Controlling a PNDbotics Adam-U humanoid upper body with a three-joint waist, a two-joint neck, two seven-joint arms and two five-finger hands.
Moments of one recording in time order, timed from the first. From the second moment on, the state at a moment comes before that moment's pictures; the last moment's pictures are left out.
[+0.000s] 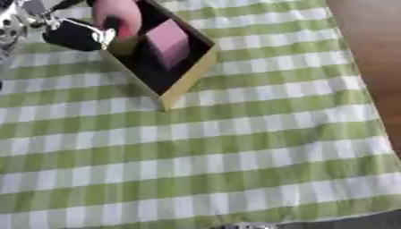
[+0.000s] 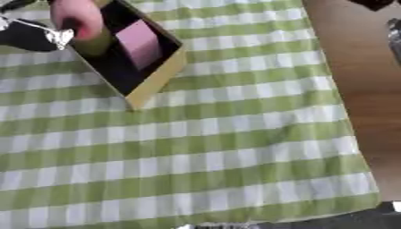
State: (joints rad) left arm -1.02 0.46 -0.42 -1.47 -0.76 0.15 -0.54; right arm -0.42 -0.81 -0.07 -1.99 0.27 0.01 -0.15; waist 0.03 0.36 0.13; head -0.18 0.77
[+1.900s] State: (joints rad) left arm -1.00 0.46 -0.17 -1.50 -0.69 -0.06 -0.25; right arm -0.42 -0.81 -0.07 -1.99 0.27 0.00 -0.18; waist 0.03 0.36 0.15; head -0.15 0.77
